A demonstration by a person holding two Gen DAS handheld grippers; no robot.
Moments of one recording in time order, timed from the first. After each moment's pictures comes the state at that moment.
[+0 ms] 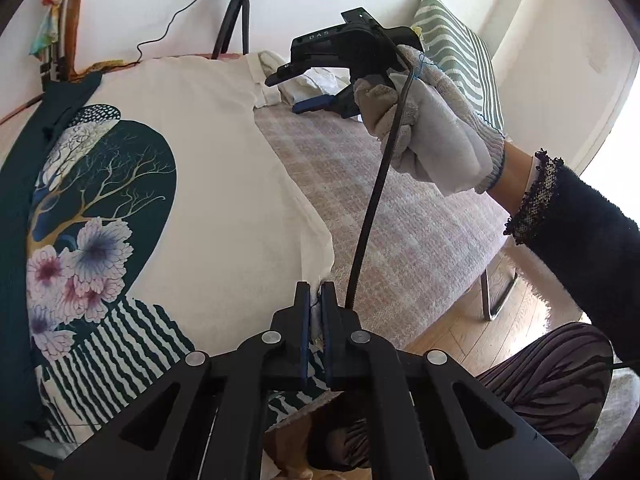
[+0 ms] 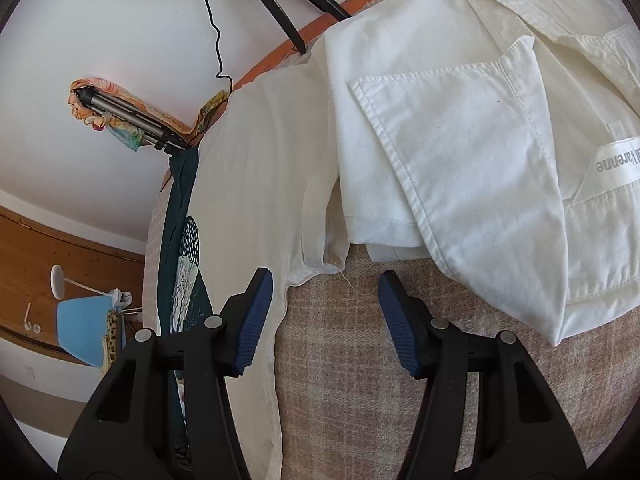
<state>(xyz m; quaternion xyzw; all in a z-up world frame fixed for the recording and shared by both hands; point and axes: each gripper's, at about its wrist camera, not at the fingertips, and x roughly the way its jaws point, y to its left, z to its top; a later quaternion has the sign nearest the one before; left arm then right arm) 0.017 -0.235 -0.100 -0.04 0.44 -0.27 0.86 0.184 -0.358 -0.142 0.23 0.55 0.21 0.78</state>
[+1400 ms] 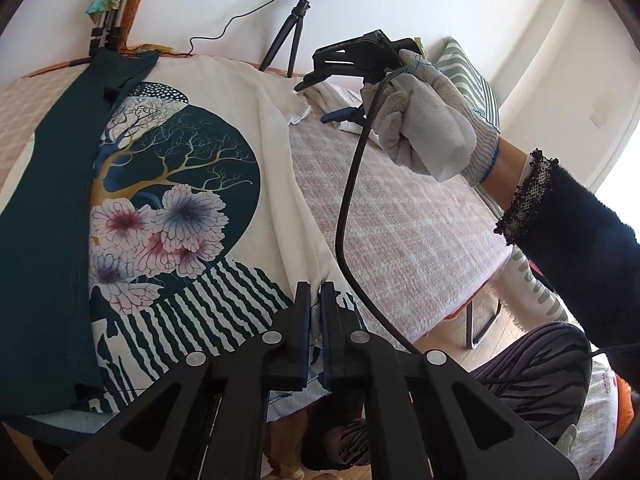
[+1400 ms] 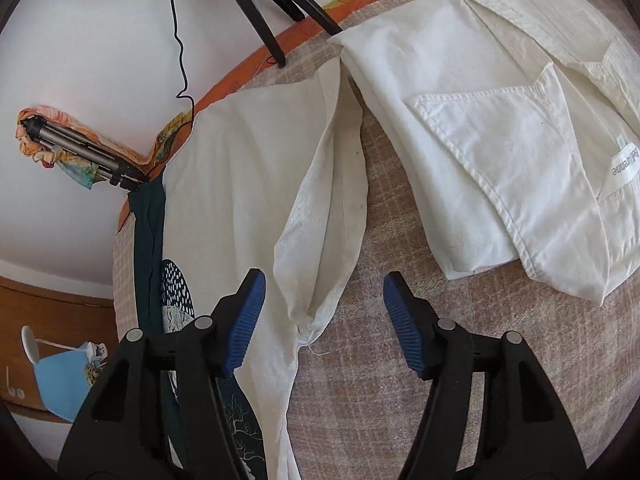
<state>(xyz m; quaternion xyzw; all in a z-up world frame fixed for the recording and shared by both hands) 0.005 -0.155 -0.111 -0.13 0.41 -0.26 0.86 0.200 -0.308 -0.129 0.23 0.57 0.09 0.78</state>
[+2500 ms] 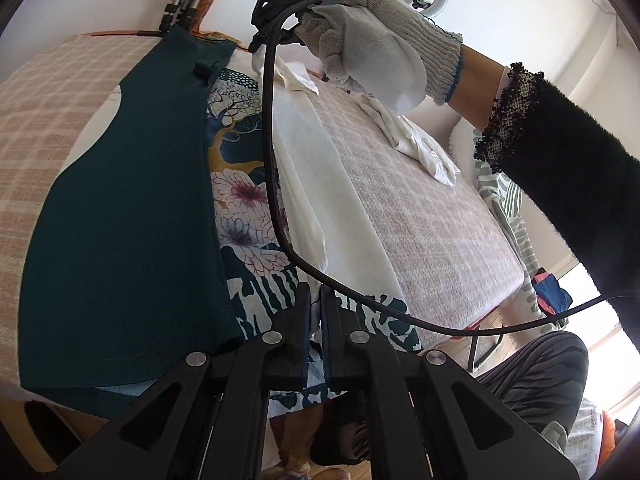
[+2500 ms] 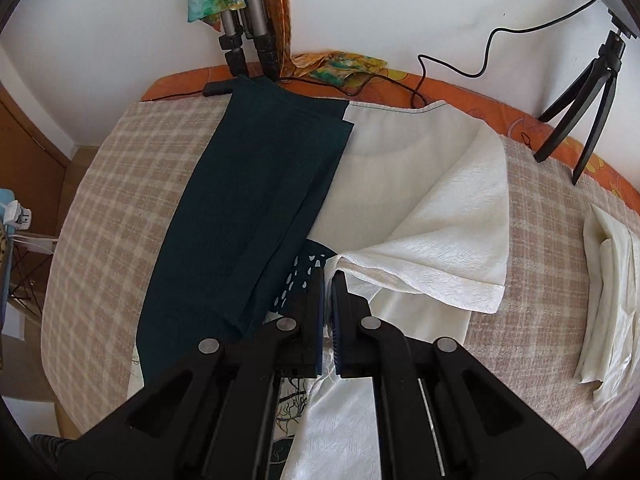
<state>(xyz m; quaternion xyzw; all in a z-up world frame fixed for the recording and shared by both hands) -0.007 -0.079 -0.129 -0.19 0.41 -0.21 0.87 0.220 -0.022 -0.094 -0.10 0.54 0.17 0.82</state>
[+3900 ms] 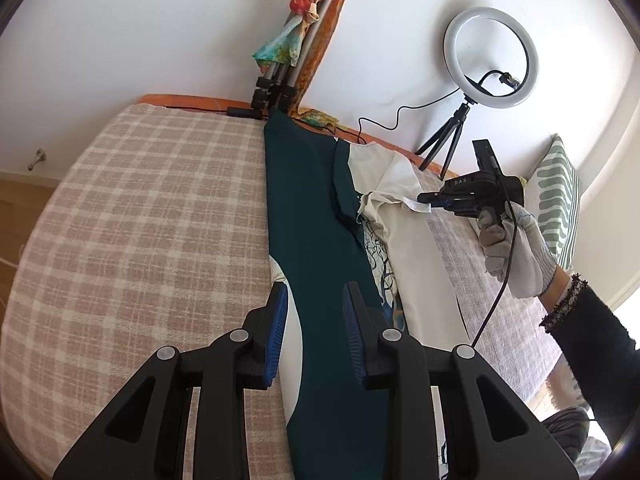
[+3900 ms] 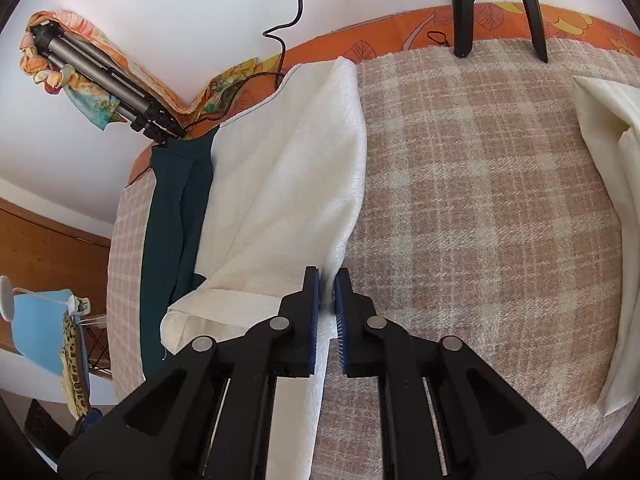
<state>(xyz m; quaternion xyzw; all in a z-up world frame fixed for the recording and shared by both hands) 0.105 0.070 -0.060 -0.18 0.40 -0.11 0.89 0.288 -0.170 -0.124 0.12 0.57 0.20 0.78</state>
